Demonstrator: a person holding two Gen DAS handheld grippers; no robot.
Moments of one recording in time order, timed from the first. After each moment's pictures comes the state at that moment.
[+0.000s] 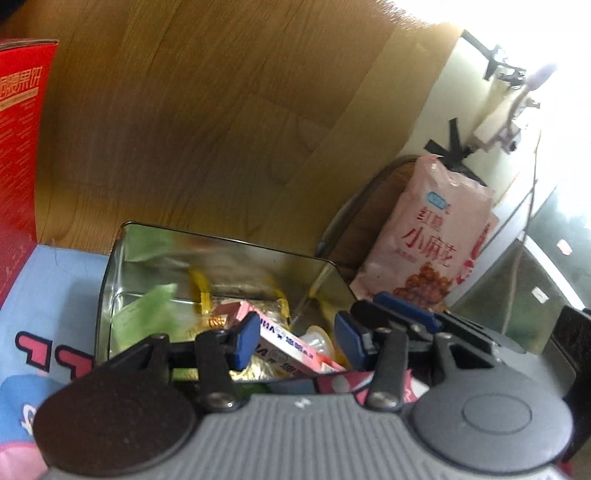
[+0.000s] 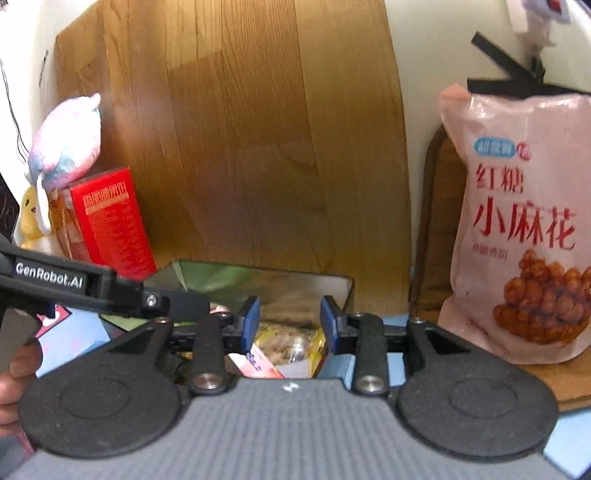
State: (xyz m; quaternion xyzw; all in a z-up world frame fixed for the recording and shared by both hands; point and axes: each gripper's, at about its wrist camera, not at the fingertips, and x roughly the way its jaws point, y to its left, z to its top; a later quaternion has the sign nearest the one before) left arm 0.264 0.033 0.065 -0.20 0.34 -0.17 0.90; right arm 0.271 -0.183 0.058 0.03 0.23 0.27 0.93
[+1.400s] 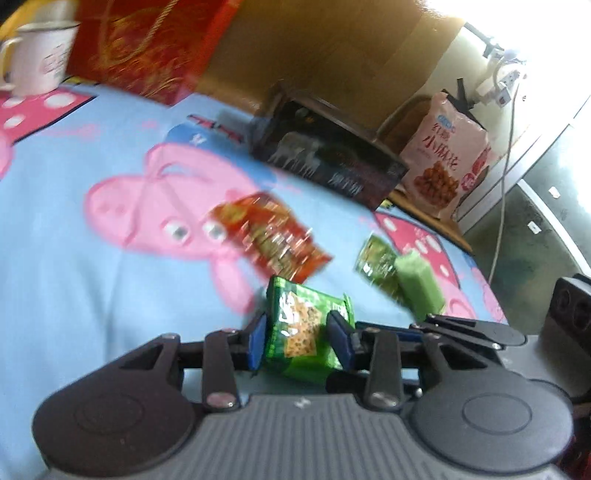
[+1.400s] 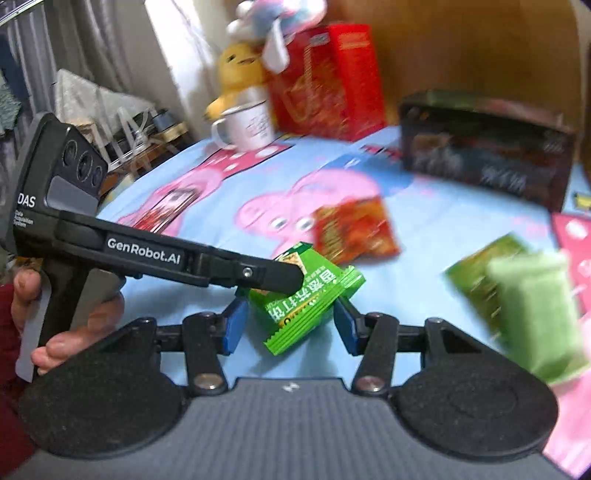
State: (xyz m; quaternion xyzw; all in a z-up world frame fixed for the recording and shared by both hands) left arm 0.012 0.085 0.003 -0.24 0.39 -0.10 0.88; right arm 0.072 -0.109 0.023 -0.01 0.36 0.48 0.80
